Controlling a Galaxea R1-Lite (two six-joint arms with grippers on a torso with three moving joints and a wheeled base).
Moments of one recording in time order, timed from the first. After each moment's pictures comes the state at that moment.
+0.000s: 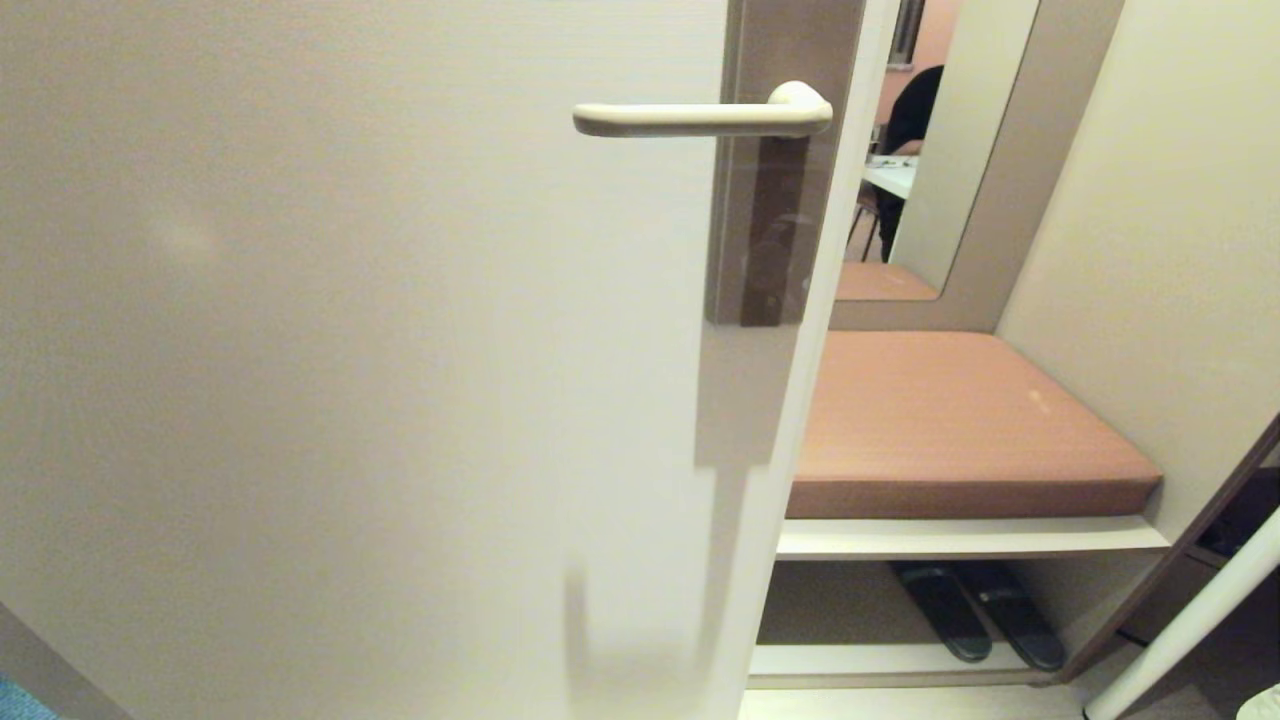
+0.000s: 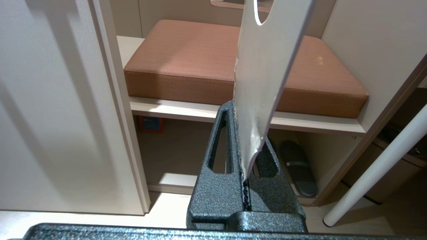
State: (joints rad) left arm 0.00 0.00 0.00 0.00 -0.01 0.08; right arm 0.00 0.00 0.00 0.00 0.00 -0.05
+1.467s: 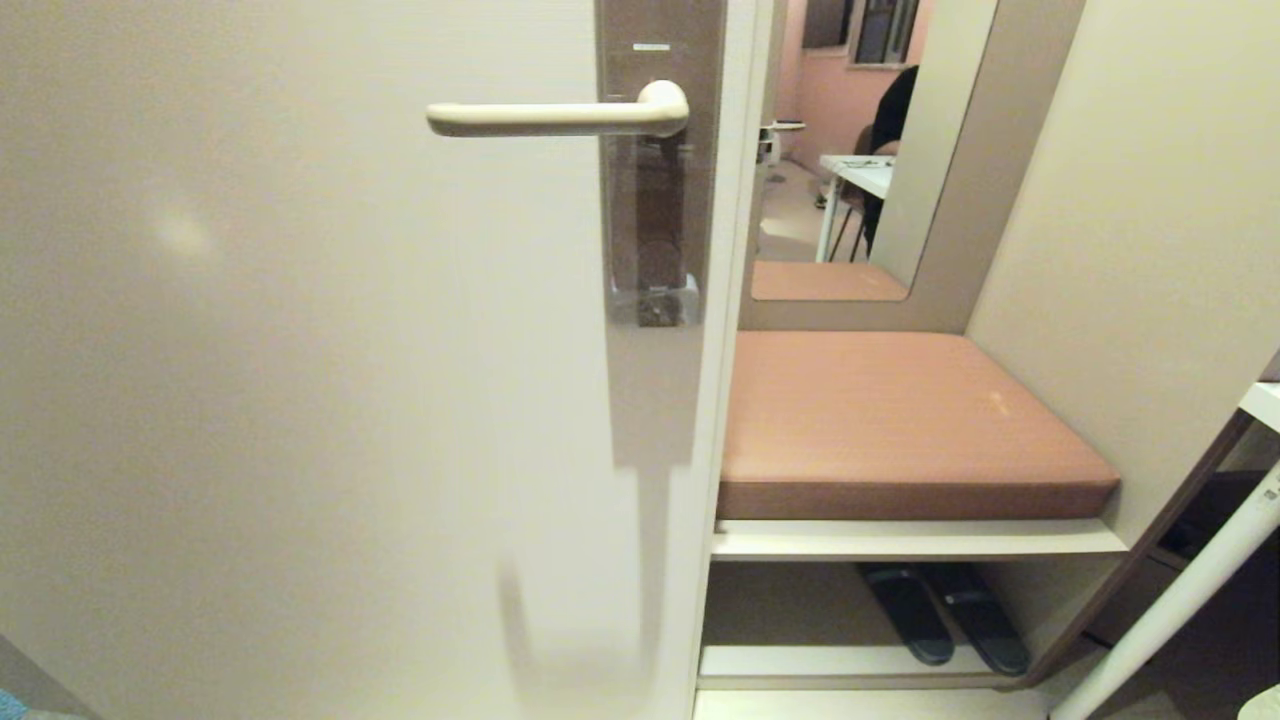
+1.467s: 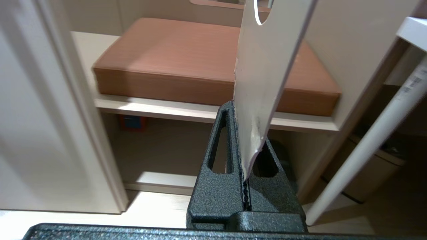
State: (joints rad) left arm 0.00 0.00 0.00 0.00 0.00 0.05; right arm 0.00 0.00 0.00 0.00 0.00 -0.05
